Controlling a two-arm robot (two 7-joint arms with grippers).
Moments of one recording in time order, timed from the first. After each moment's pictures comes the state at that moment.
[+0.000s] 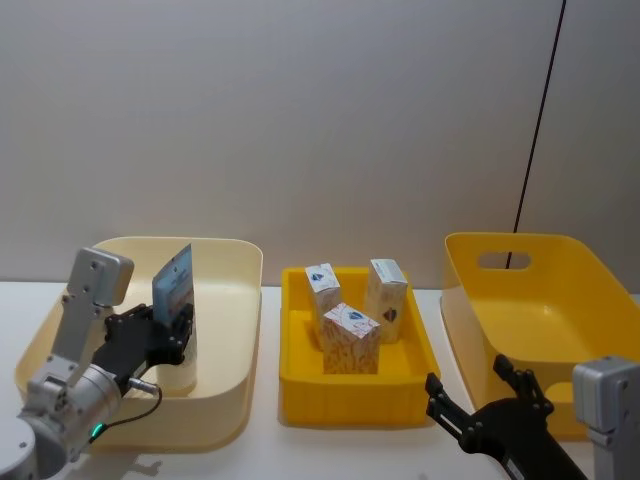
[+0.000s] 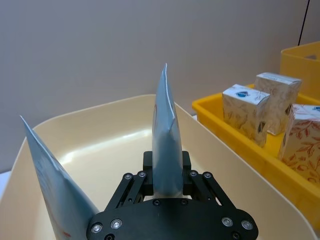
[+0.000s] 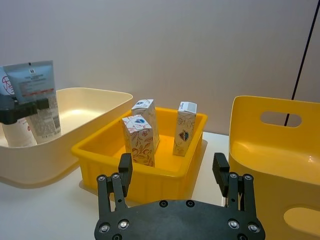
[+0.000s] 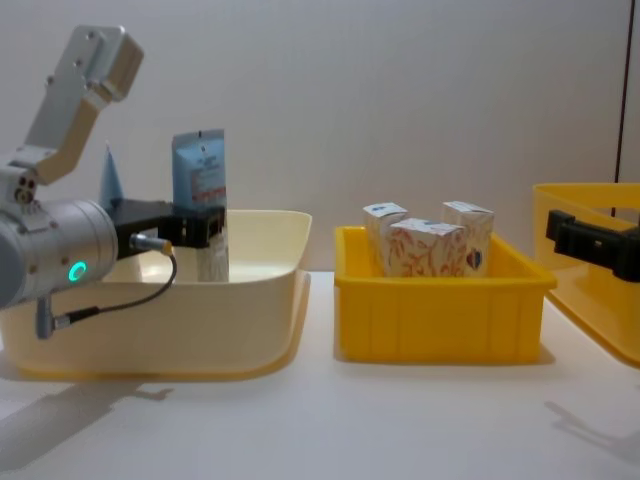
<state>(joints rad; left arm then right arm) -0.48 0.25 0.35 -1.27 -0.27 0.10 -0.16 -0.01 0.34 -0.23 -1.77 0.29 0.03 0.07</state>
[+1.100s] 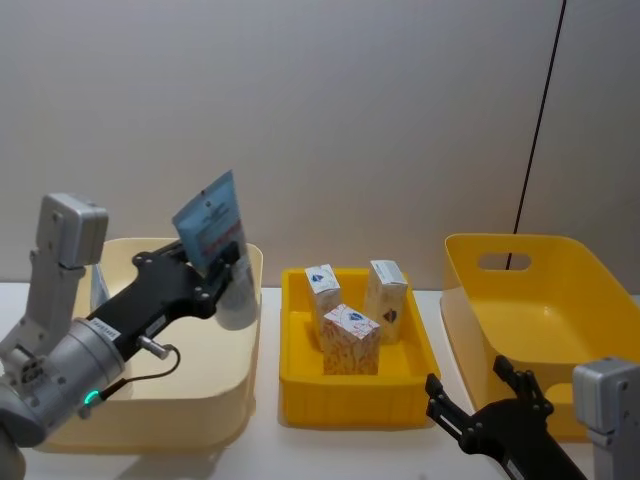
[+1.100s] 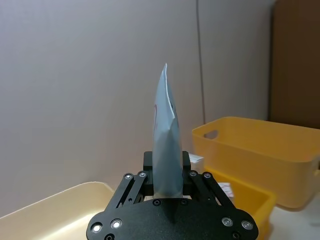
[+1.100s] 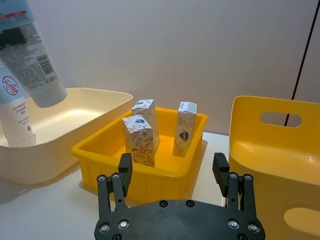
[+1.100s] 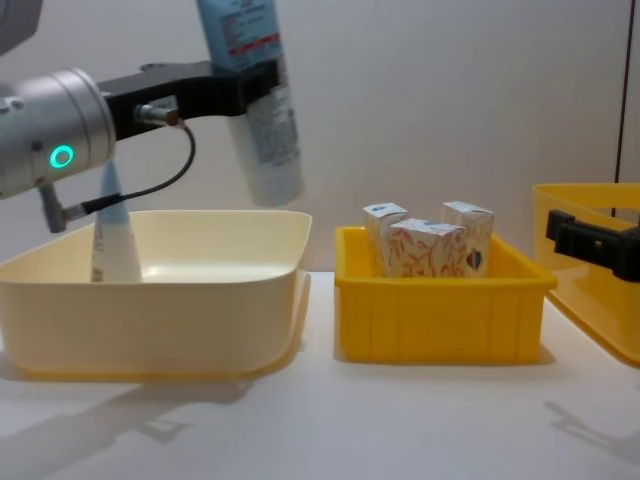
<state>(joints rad) -0.46 0.30 0.31 -1.47 -0.41 -0.01 -0.42 -0.01 0.34 -0.23 -1.77 0.29 0.03 0.07</state>
